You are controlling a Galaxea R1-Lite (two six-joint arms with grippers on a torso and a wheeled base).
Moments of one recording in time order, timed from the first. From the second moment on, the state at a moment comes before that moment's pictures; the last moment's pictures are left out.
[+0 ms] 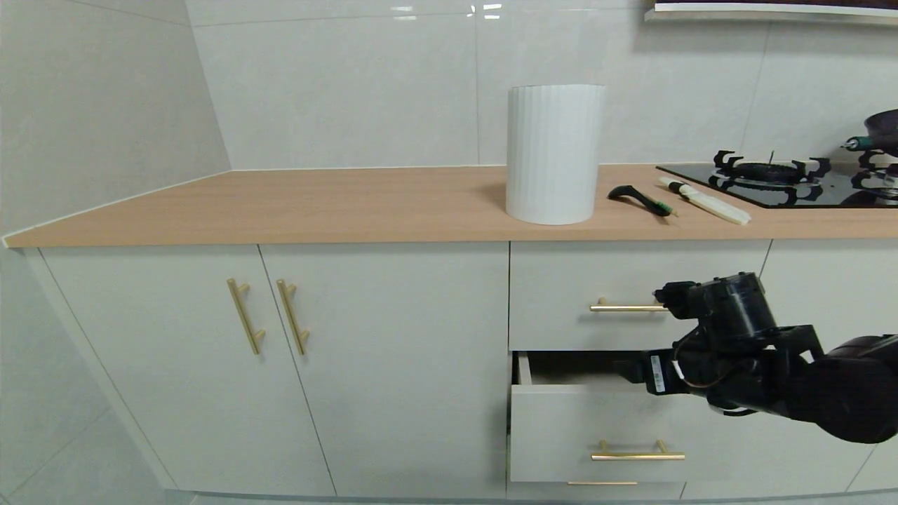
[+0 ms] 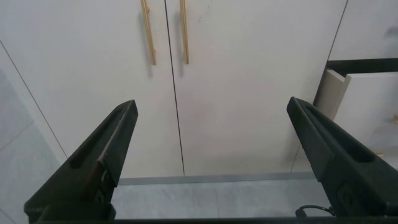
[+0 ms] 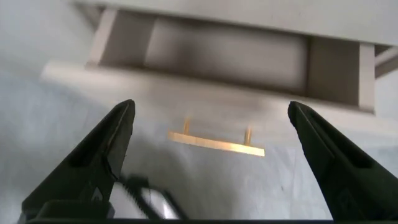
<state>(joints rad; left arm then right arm) 0.00 0.00 0.00 0.00 -0.04 0.01 0.39 1.84 -0.73 -0.42 -0.20 0.20</state>
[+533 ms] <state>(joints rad) 0.00 0.00 0.00 0.00 -0.04 0.01 0.34 2.14 -0.72 -0.70 -0.26 0.21</state>
